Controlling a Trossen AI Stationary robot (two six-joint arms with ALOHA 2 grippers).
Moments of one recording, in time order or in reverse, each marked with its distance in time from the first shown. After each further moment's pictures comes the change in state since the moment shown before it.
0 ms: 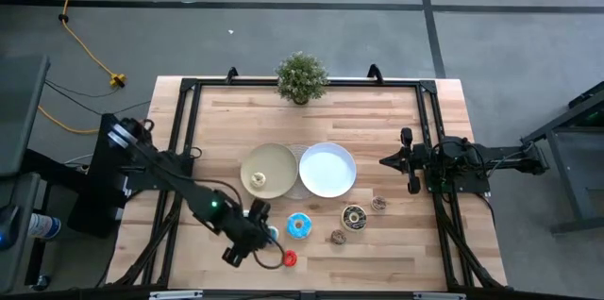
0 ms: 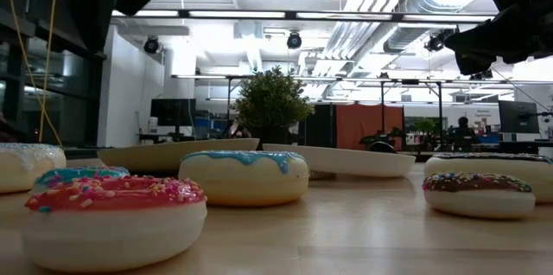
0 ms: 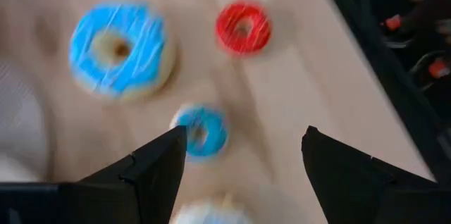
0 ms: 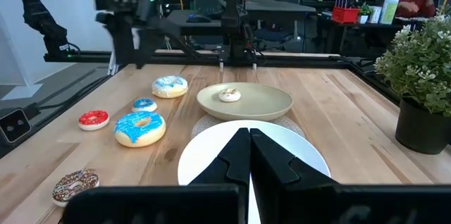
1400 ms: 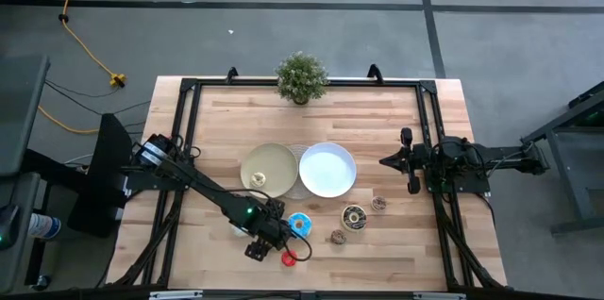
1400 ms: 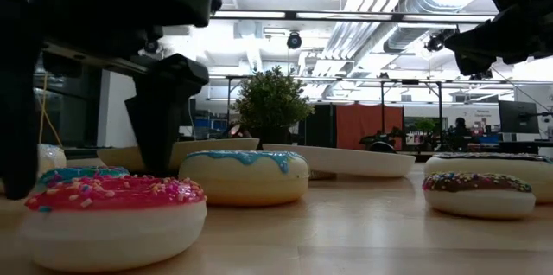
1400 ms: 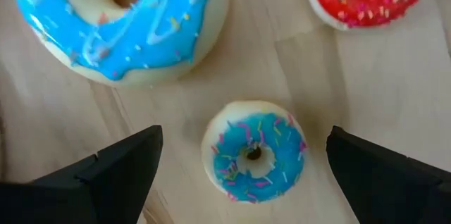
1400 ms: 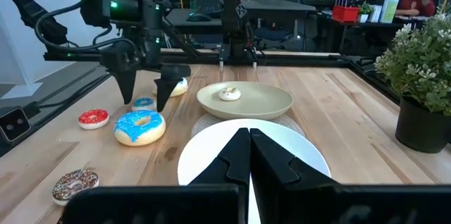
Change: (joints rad) left arm 0.111 0.265 0.083 -0.037 0.047 -0.023; right arm 0.000 0.005 0.000 0.000 0.000 0.000
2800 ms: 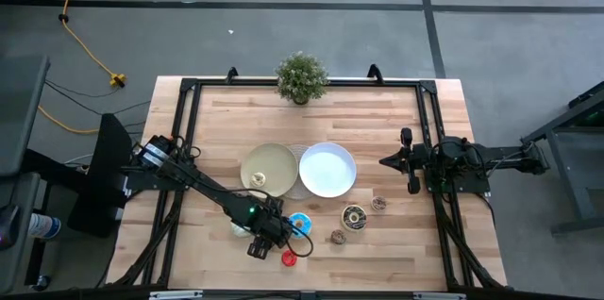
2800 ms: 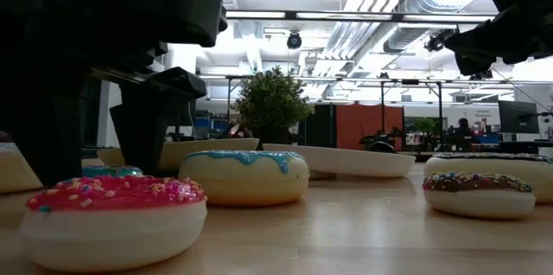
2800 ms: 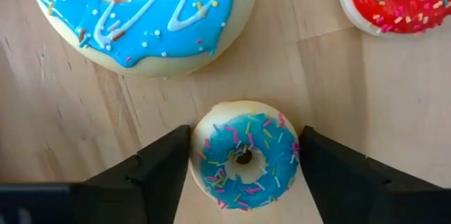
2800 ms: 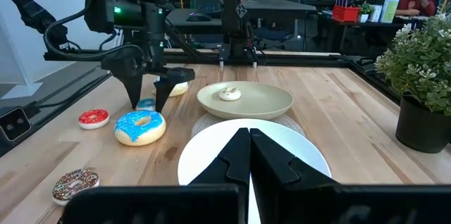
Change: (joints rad) left arm 0.000 0.033 -0.015 0.005 0.044 -0.096; right arm 0.000 0.001 0.000 0.000 0.000 0.000
